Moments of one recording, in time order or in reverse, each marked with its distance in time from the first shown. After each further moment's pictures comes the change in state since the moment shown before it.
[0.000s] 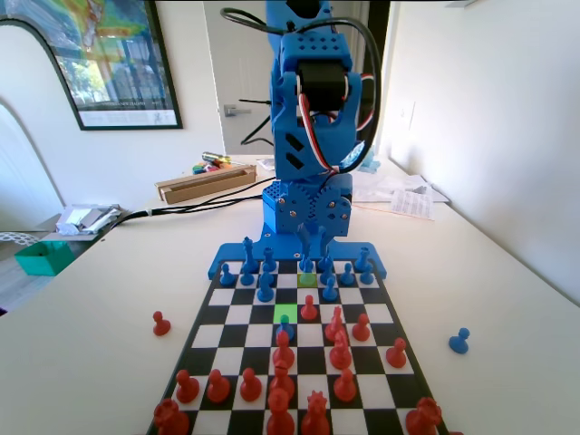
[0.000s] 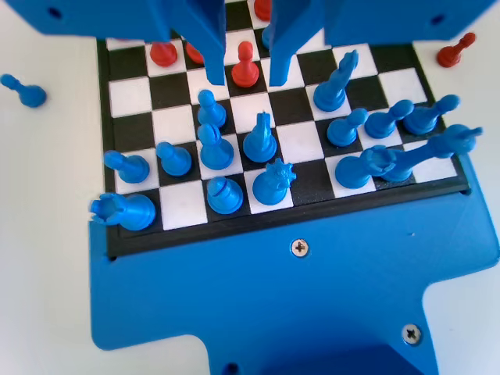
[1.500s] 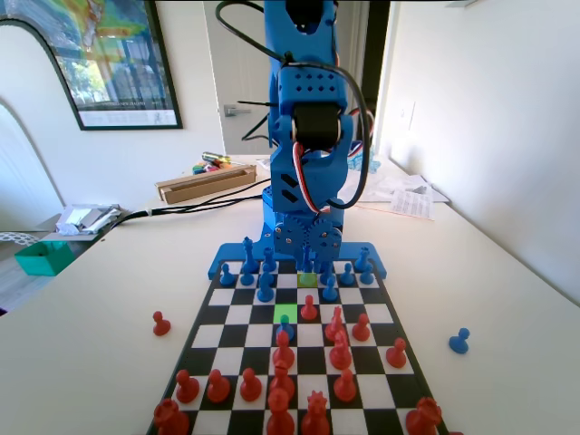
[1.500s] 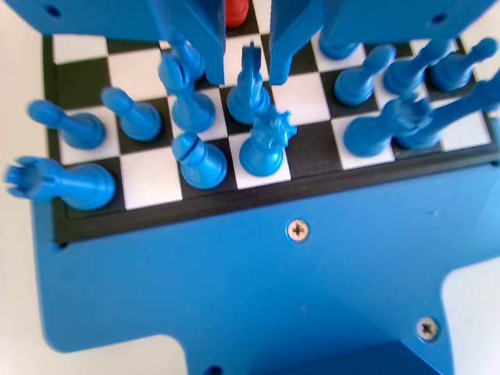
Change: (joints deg) arm 1.4 -11.7 1.8 -9.2 -1.0
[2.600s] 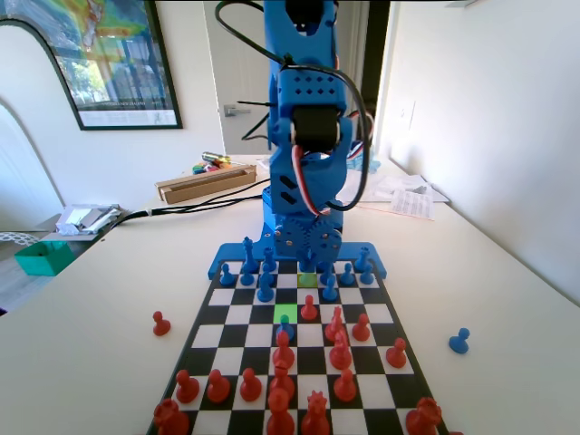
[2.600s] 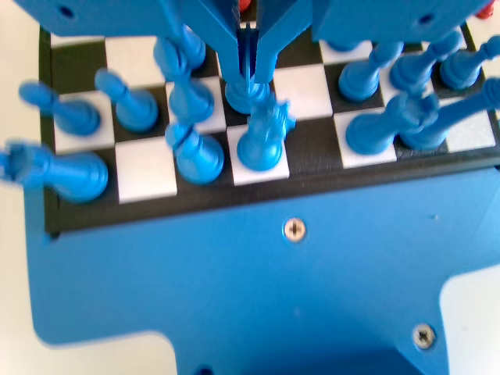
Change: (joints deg) arm 1.1 -1.0 -1.0 -0.4 -2.0
